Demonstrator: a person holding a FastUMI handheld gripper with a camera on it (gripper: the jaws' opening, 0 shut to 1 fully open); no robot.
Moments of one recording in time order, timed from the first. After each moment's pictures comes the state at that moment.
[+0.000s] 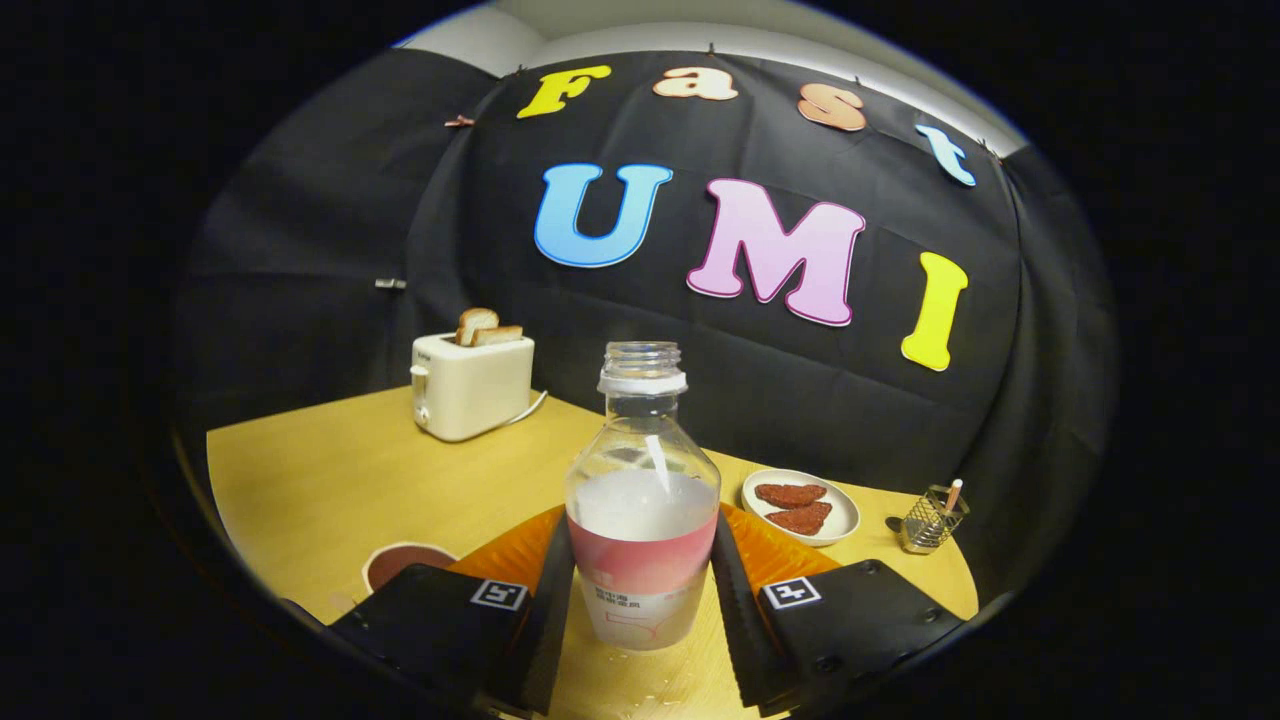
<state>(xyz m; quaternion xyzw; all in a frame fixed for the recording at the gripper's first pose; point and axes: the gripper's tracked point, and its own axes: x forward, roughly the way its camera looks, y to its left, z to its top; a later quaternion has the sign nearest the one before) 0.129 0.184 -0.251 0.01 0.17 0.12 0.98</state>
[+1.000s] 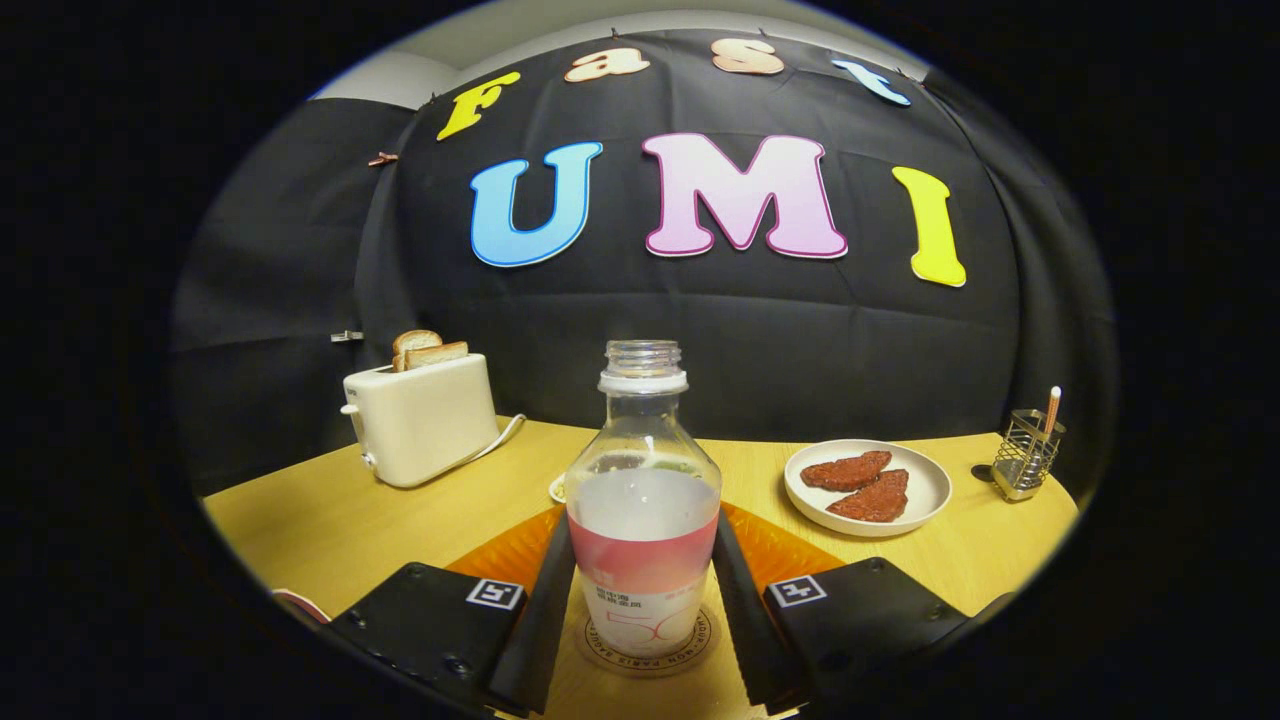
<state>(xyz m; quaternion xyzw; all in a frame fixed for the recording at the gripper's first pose) 0.216 0.191 -0.348 0.10 0.18 0.10 0.97</state>
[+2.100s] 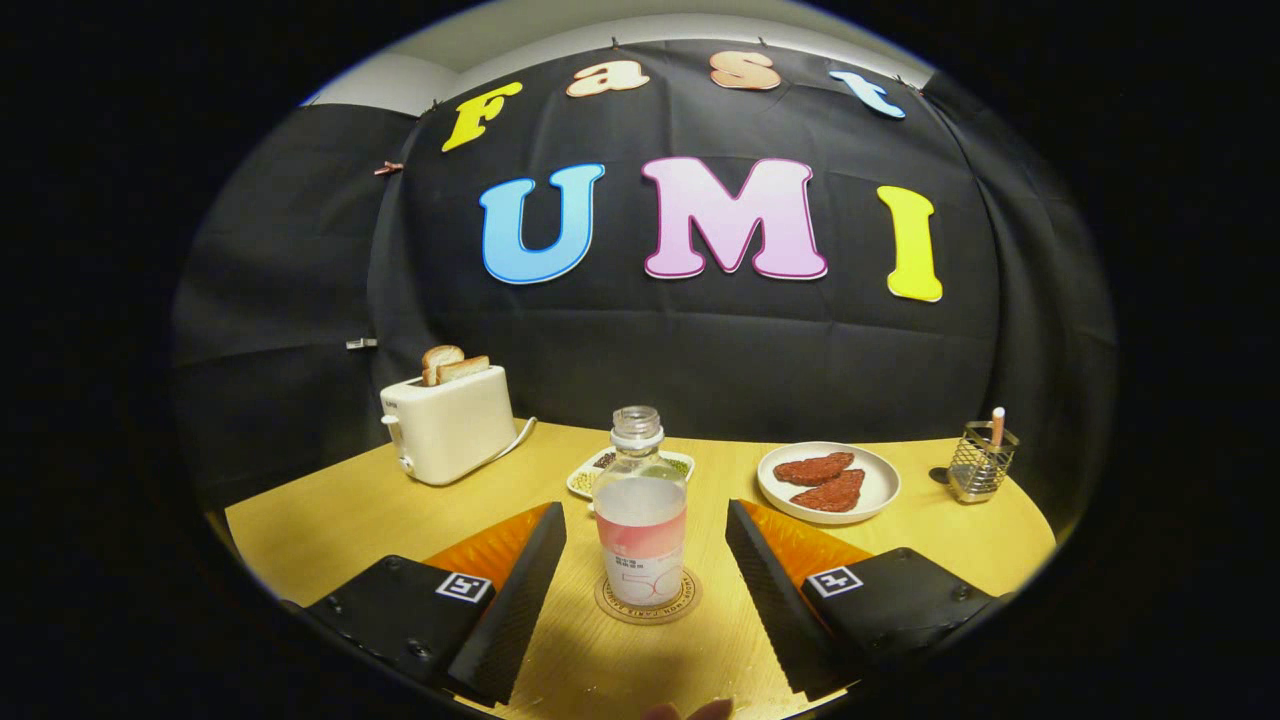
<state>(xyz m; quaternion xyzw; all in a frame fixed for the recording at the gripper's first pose) 0.144 0.158 -0.267 0.10 0.18 0.09 0.98</state>
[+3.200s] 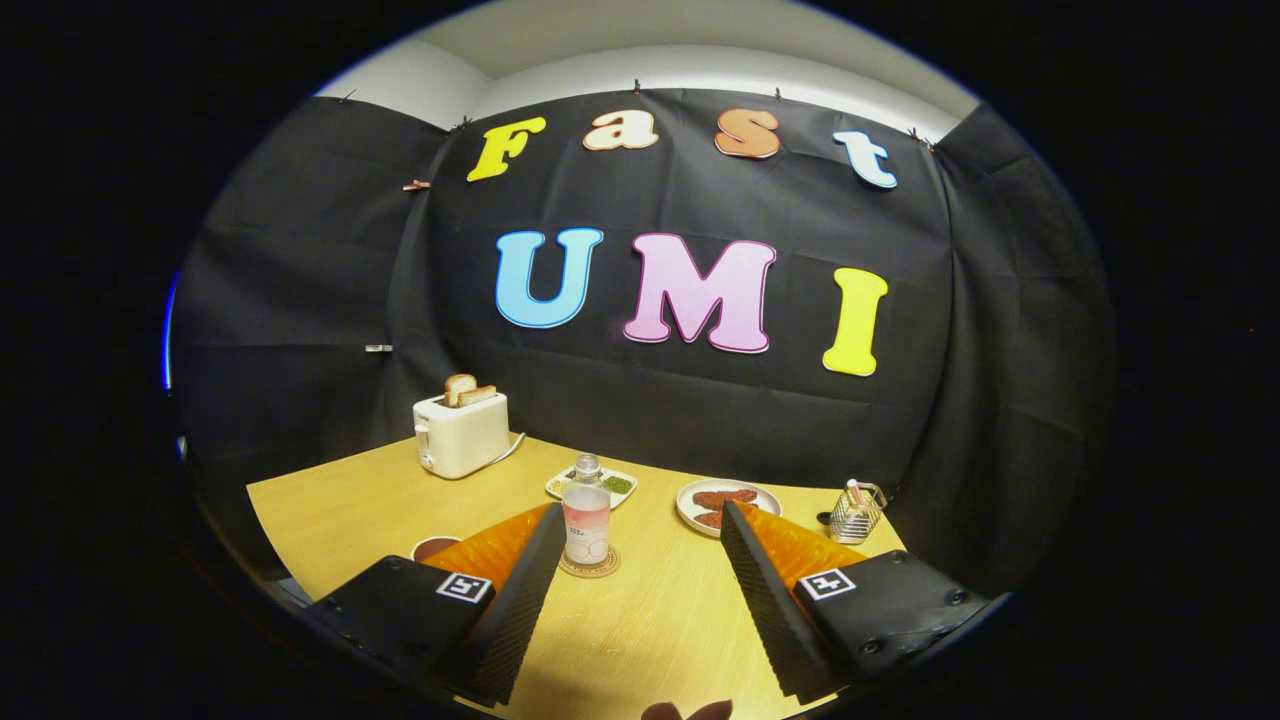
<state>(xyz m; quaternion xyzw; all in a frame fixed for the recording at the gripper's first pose) 0.026 0.064 -0.145 0.03 0.15 0.09 0.98</state>
